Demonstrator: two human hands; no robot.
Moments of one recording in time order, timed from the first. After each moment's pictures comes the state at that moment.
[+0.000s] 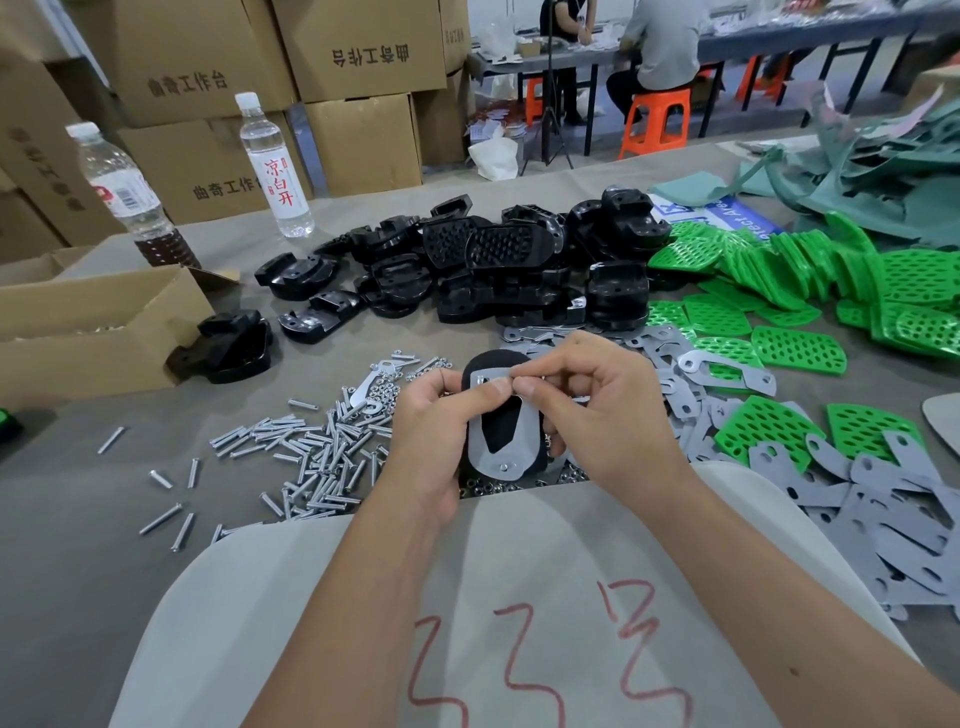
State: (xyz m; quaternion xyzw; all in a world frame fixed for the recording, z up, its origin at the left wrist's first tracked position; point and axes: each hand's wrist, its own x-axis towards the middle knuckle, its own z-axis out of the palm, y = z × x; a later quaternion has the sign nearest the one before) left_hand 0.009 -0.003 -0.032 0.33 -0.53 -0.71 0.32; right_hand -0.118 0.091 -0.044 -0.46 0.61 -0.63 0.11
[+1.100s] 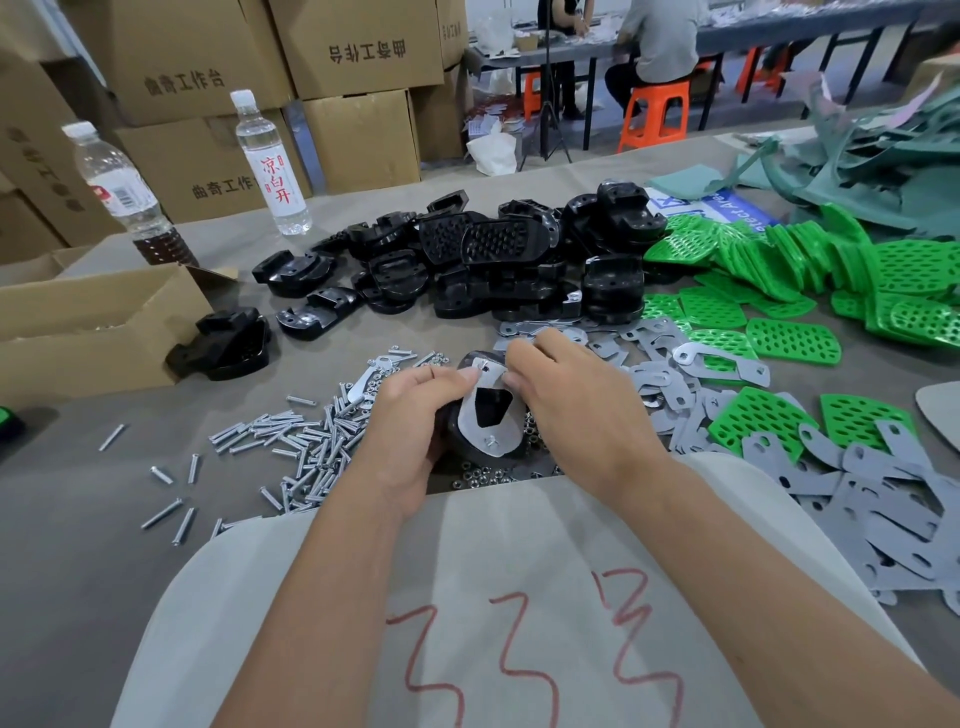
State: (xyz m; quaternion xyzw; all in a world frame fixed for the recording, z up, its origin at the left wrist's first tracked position) left_hand 0.021 -0.014 -0.028 0.34 -0.56 -0.70 0.29; right_hand -0.117 0.083 -0.045 -0.59 0.76 -0.26 -0.13
